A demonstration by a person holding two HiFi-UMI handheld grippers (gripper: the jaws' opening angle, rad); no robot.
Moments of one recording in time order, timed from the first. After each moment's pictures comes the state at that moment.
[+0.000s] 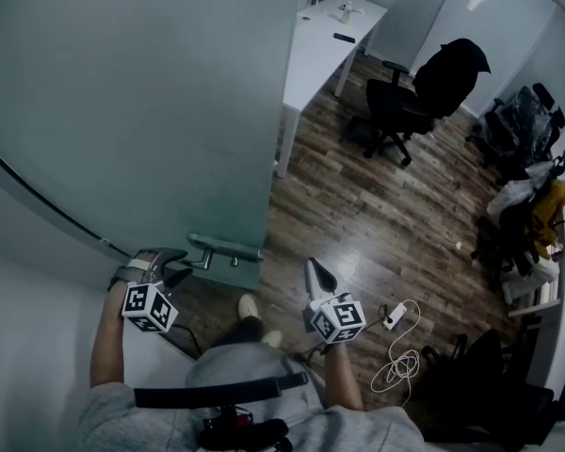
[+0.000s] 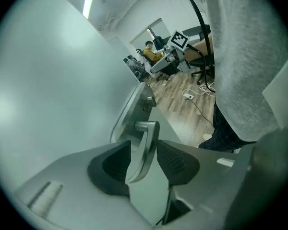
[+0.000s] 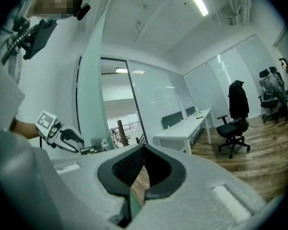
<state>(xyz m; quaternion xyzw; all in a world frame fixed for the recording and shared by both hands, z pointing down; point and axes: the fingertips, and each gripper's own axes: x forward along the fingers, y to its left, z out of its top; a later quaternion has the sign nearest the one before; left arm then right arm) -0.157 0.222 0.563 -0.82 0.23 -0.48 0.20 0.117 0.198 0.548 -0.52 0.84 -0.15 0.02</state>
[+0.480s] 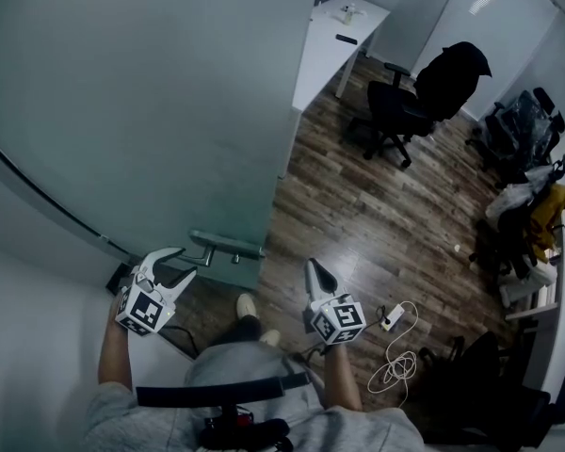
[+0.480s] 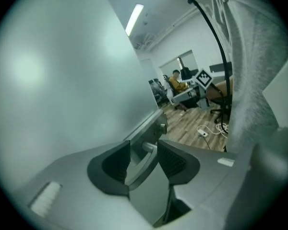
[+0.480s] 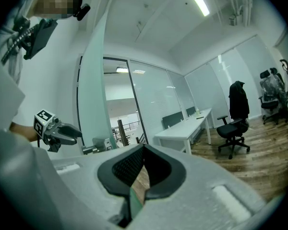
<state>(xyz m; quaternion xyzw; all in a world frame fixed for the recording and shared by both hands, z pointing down) -0.146 0.228 0.521 -0.89 0.33 -0.30 0.11 0.118 0.205 0.544 -0.52 0.84 -0.15 0.02</state>
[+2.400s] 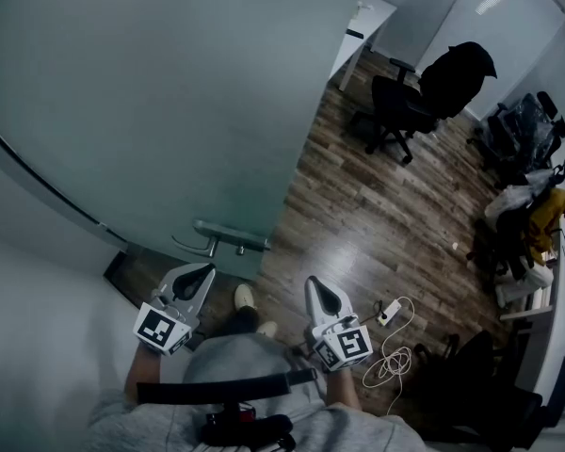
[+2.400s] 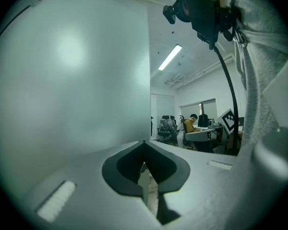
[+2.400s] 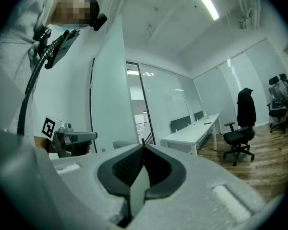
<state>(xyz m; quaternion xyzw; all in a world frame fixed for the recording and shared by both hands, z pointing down) -0.096 0.260 0.467 -0.92 0.40 -0.03 -0.03 0.096 0.268 0.499 -0.49 0.86 -0.11 0.02</state>
